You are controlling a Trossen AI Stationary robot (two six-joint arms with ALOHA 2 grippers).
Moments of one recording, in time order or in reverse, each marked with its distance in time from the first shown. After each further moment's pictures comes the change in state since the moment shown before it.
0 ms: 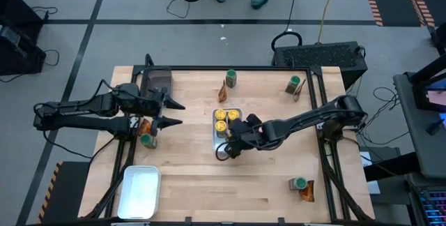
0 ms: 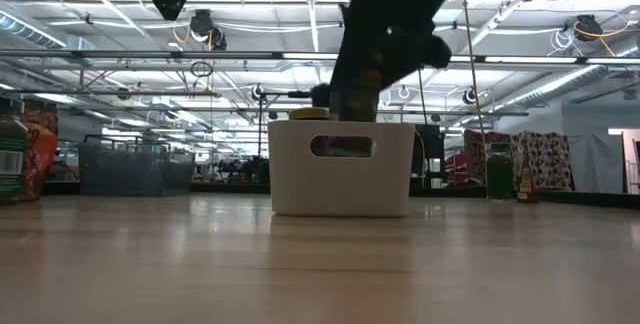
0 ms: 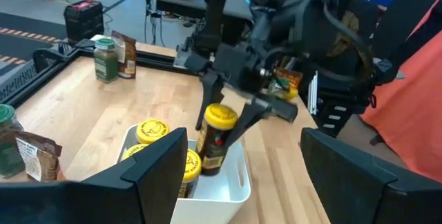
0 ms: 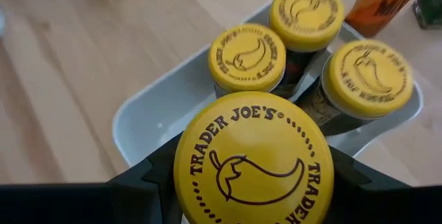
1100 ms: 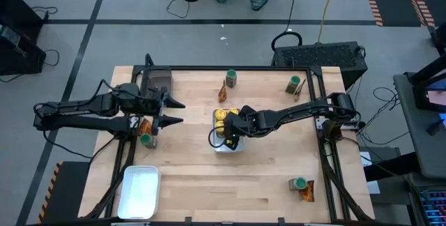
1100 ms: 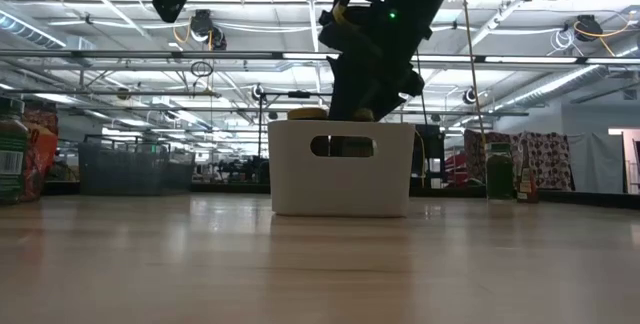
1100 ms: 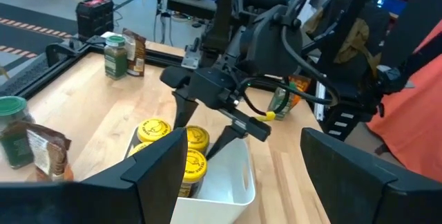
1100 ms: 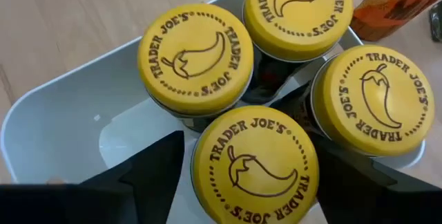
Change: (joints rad) left arm 0.000 0.001 0.000 0.001 -0.041 -0.035; right arm -0.134 0.059 0.000 0.013 -0.139 -0.248
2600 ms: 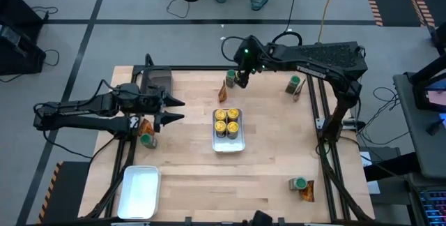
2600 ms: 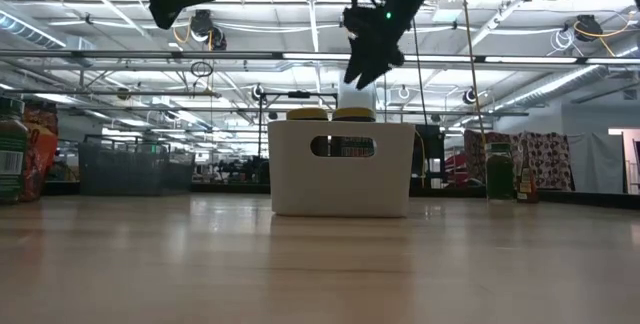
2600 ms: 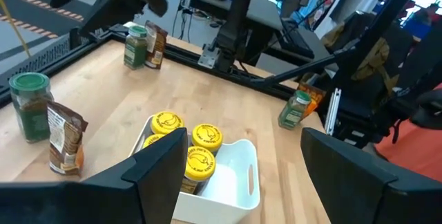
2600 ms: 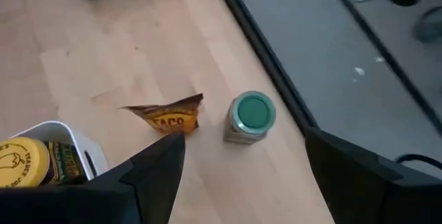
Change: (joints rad) left arm 0.000 0.000 0.000 -0.010 -0.072 -0.105; right arm -0.608 -0.070 0.326 -0.195 -0.319 -0.612
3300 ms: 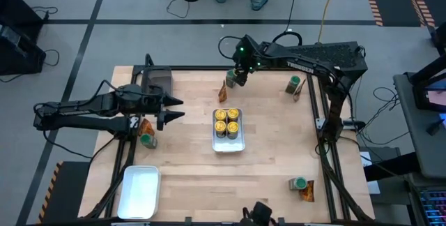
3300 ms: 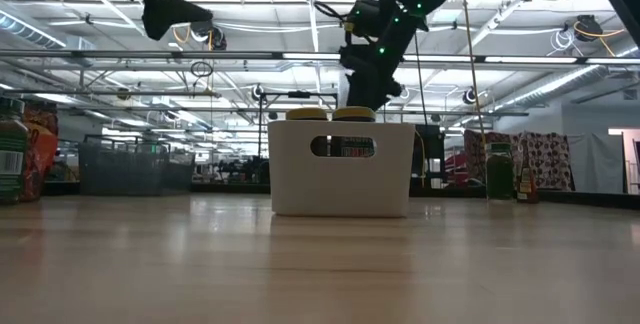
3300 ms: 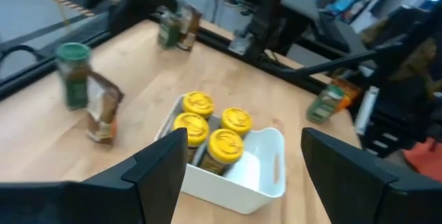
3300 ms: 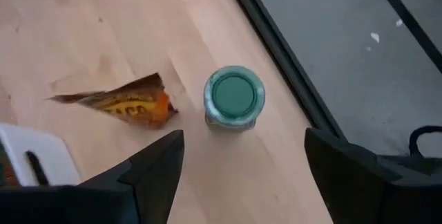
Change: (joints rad) left arm 0.000 0.000 0.000 -0.086 -0.110 -0.048; right arm -0.065 0.107 -0.001 -0.010 -0.042 0.011
